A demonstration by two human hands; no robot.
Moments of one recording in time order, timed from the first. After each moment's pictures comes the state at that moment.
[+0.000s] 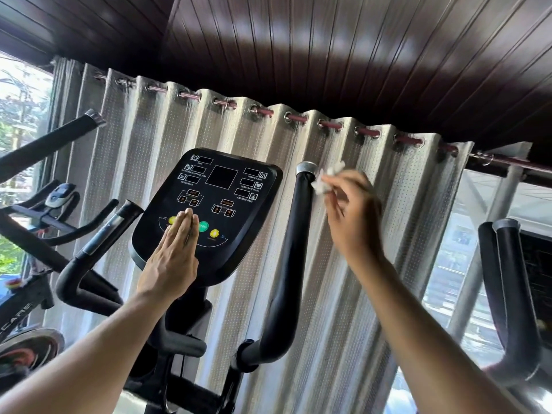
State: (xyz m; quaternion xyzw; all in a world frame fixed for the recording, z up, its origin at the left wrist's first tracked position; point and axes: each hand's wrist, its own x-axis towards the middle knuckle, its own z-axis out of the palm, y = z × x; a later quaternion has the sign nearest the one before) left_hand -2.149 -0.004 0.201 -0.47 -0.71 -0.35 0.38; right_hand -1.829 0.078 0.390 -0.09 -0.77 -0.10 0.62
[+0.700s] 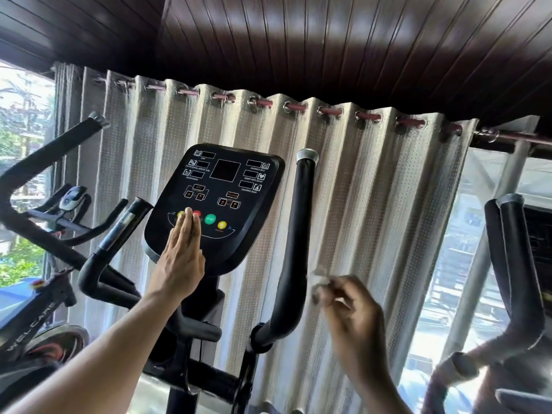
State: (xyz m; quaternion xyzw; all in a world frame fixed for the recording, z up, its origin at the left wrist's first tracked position) left_hand -2.142 -0.013 0.187 -0.48 -0.72 -0.37 0.35; right_hand -1.779 0.007 0.239 -0.13 -0.75 0.26 0.60
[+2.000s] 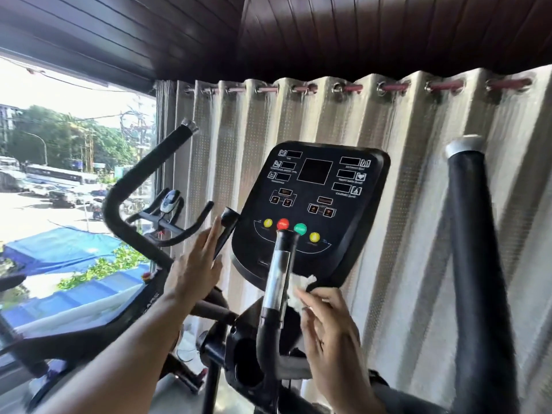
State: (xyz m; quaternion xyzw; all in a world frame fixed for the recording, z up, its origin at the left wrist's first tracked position) left_hand -2.295 -0.090 0.175 -0.43 -0.76 -0.33 0.36; right_hand -2.002 0.024 0.171 -0.01 -0.83 0.20 0.53
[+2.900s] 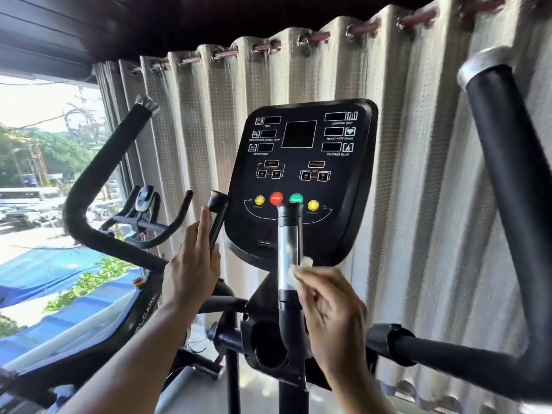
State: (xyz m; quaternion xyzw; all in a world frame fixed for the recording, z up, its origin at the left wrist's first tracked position) left_hand -2.285 -0.089 0.174 -0.40 -0.74 -0.33 0.42; right_hand -2.051 -0.001 0.147 -0.08 -0.73 0.20 0.64
